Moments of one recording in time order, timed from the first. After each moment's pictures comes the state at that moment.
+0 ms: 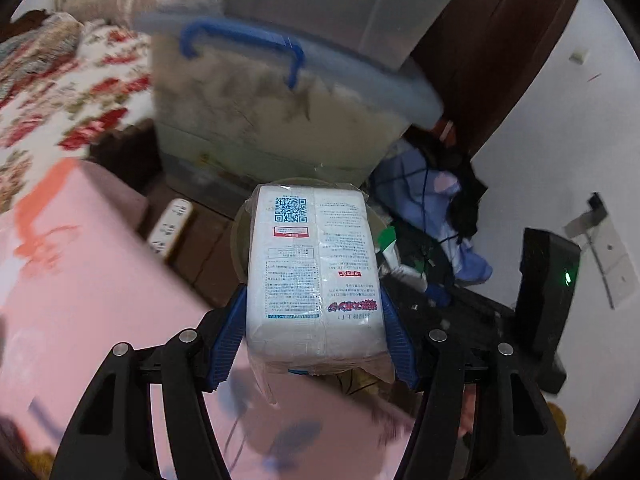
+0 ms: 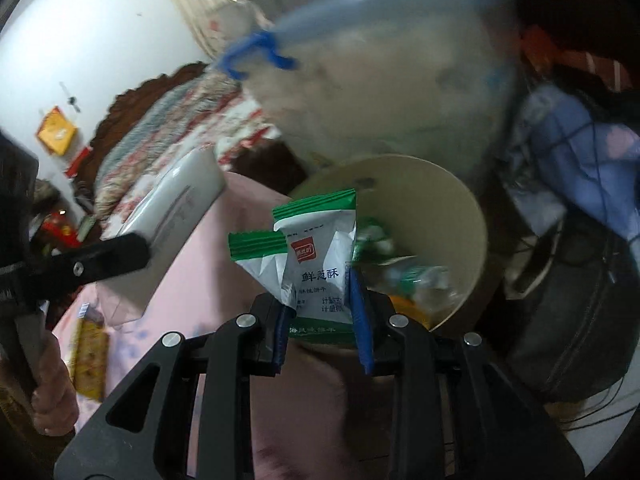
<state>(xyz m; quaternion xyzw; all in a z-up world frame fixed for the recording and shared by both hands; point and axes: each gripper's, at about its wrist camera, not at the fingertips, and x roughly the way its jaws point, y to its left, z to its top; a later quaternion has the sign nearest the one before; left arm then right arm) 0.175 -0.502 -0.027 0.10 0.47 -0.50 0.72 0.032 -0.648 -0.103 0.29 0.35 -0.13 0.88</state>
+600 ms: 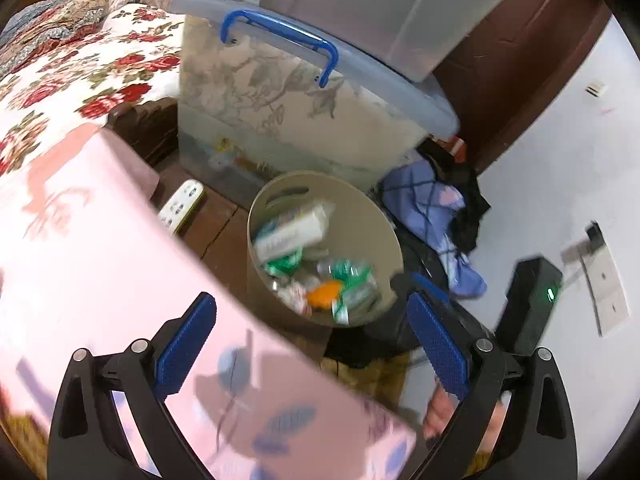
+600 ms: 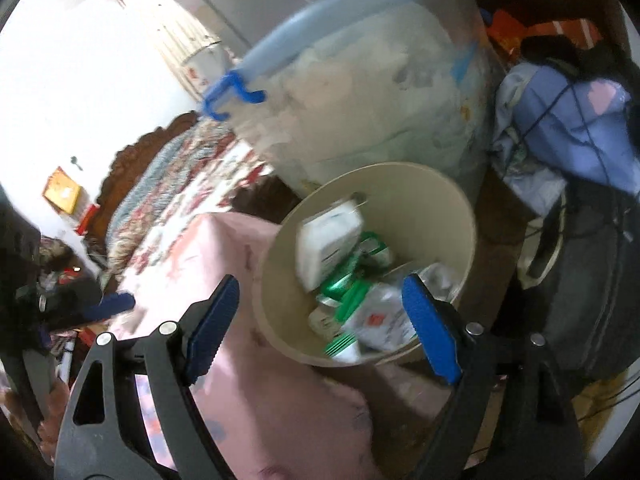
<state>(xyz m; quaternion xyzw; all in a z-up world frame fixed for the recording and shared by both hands) 0.164 -0.443 -0.015 0.05 0.48 -0.48 0.73 0.001 -0.644 -0.115 0.36 0.26 -0.14 0.89</state>
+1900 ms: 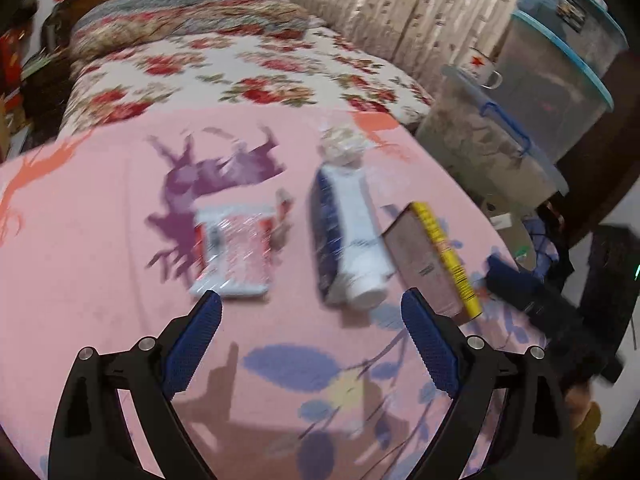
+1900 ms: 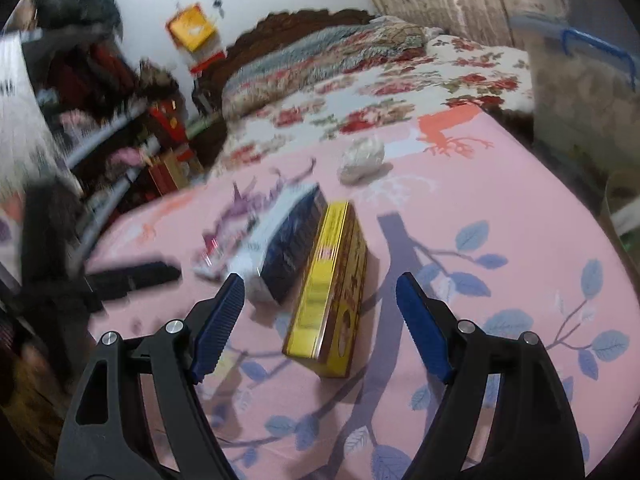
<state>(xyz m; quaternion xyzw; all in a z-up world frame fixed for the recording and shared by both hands) 0.175 -0.066 -0.031 -0.02 0.46 -0.27 0.84 0.105 -0.297 -0.072 0.15 0.37 0.09 0.91</state>
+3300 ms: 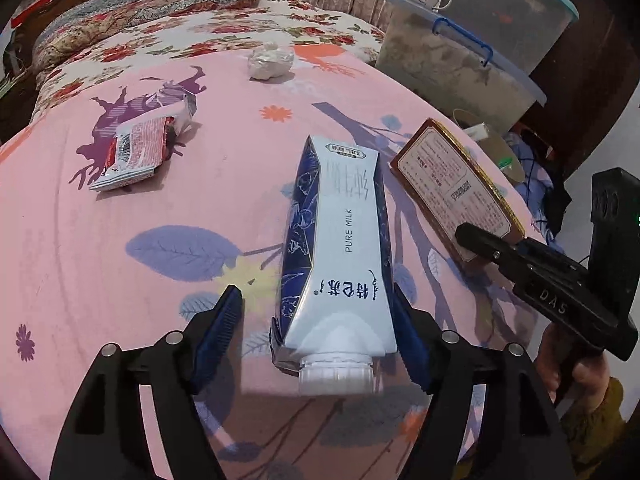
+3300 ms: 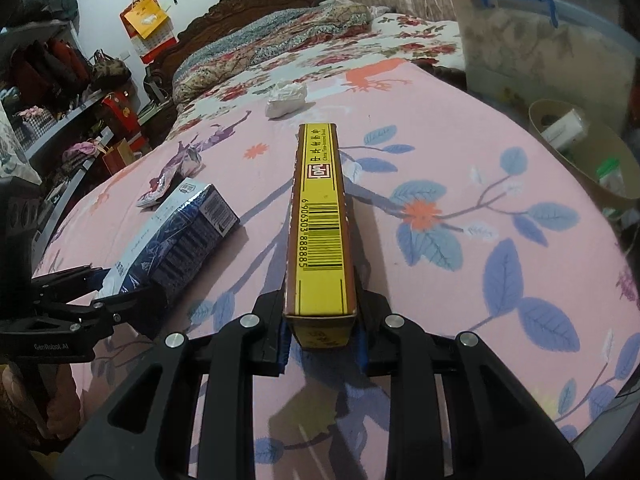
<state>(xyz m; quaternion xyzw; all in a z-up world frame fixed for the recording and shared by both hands) 0.092 -0.109 -0.084 0.05 0.49 -0.30 0.82 0.024 -0.326 -0.113 0.16 0.40 0.01 0.90</state>
